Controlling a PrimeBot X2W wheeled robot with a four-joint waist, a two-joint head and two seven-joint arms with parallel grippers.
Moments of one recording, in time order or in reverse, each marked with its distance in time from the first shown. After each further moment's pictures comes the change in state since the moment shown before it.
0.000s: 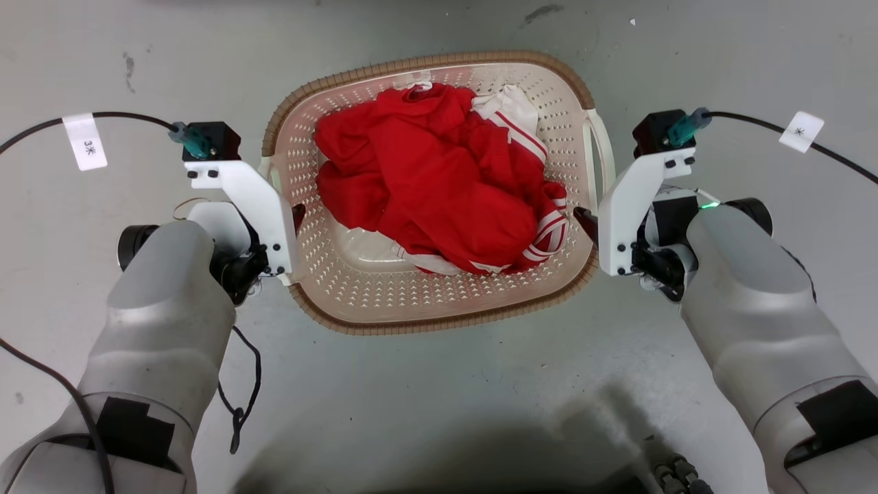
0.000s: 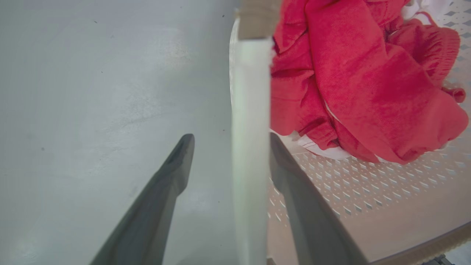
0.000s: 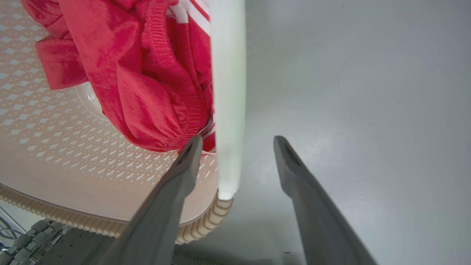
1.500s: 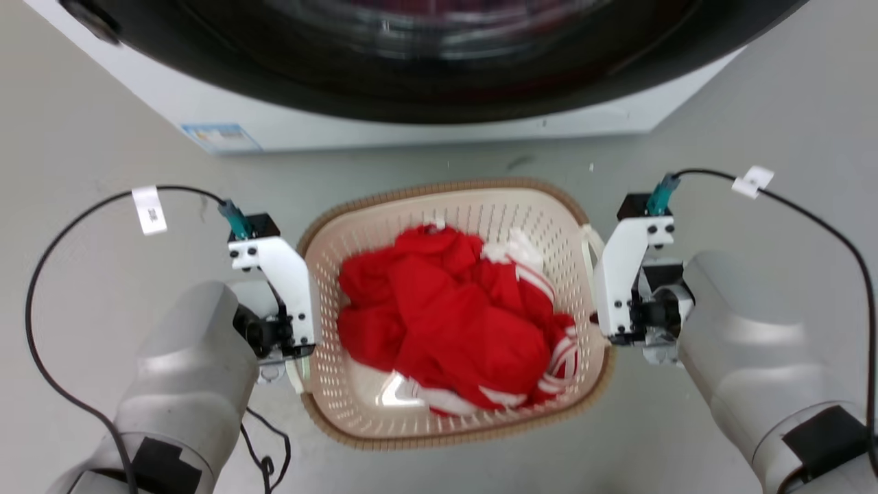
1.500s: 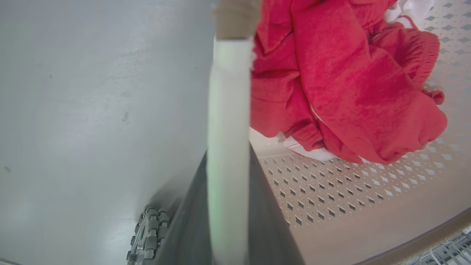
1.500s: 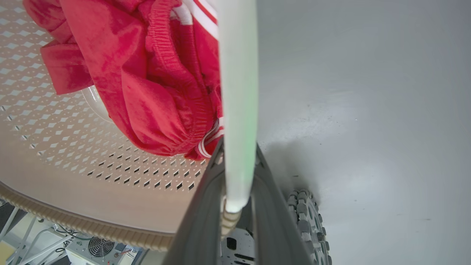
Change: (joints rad) left arm 0.087 -0.034 -0.129 0.053 -0.223 0.000 0.300; right arm 0.043 -0.003 0.175 0.077 0.272 -0.002 0.336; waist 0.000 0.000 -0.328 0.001
